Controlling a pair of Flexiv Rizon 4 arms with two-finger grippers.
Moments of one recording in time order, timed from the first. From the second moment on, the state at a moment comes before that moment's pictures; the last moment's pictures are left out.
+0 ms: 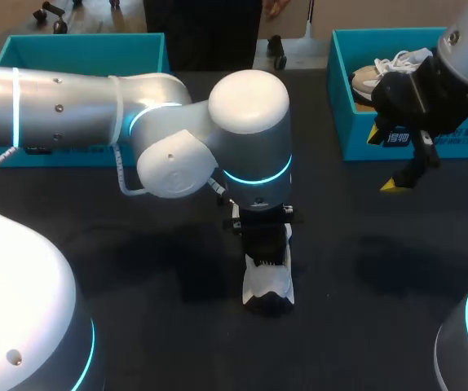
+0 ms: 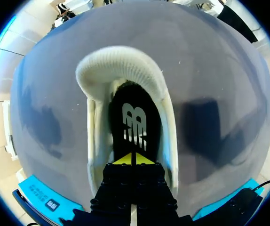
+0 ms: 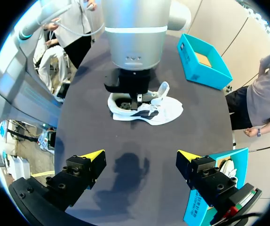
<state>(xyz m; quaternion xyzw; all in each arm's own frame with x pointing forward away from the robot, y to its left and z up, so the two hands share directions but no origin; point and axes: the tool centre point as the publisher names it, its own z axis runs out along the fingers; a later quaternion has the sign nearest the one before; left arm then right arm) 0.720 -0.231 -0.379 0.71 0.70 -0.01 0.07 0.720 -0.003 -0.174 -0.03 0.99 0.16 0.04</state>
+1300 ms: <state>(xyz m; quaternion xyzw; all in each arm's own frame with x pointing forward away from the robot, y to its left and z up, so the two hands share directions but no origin) 0.734 -0.224 -0.352 0.71 0.69 0.05 0.10 0.720 -0.003 -0.174 -0.03 0.99 0.16 0.04</state>
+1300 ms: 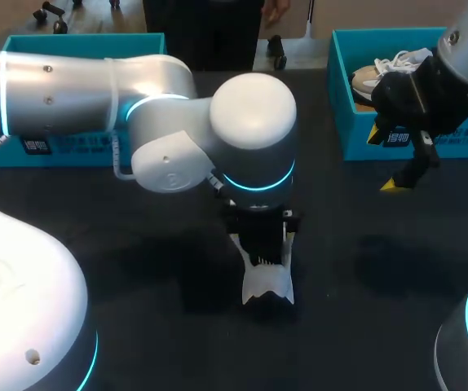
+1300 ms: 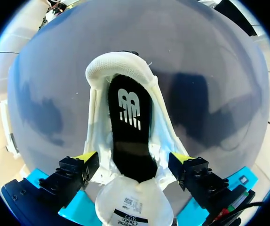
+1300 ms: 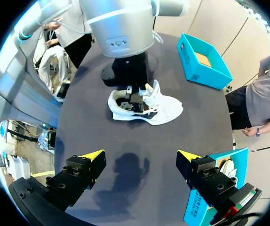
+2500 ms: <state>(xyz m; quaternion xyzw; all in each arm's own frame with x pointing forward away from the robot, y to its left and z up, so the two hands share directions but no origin) 0.811 -0.218 -0.317 0.73 0.67 0.06 0.11 0.720 -0.003 -0.174 -0.03 0.99 0.16 0.04</state>
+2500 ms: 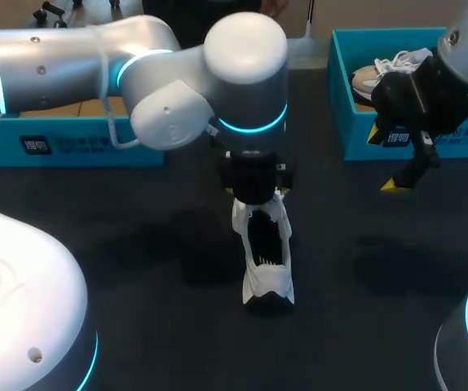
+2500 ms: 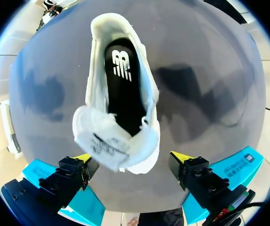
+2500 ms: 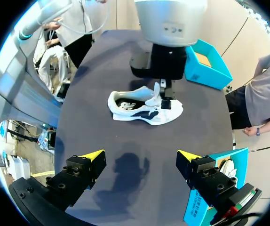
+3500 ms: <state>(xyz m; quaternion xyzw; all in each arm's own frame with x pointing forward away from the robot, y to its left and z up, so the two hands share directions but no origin) 0.772 -0.223 -0.313 0.77 0.64 0.03 0.07 0.720 -0.003 -0.174 -0.03 0.99 0.16 0.04</state>
